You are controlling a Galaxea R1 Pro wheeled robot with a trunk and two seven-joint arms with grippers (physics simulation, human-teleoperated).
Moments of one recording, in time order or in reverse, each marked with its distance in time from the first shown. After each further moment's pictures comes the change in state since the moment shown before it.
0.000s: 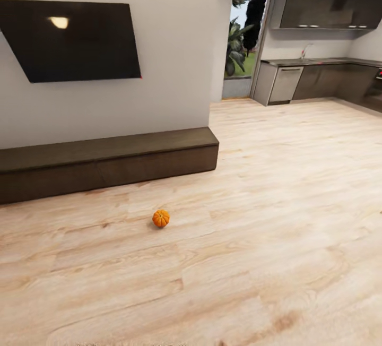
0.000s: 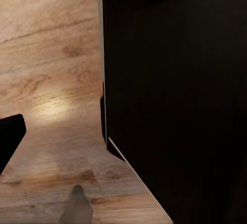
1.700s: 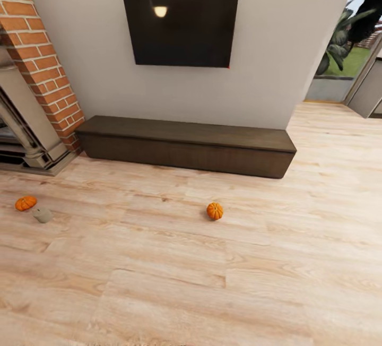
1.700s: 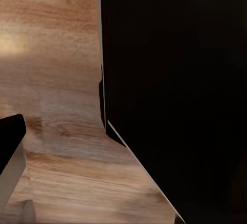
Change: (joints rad) left arm 0.000 -0.001 -0.001 0.000 -0.001 0.000 0.000; right arm 0.000 -0.003 0.000 0.000 0.000 -0.006 0.000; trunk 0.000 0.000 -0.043
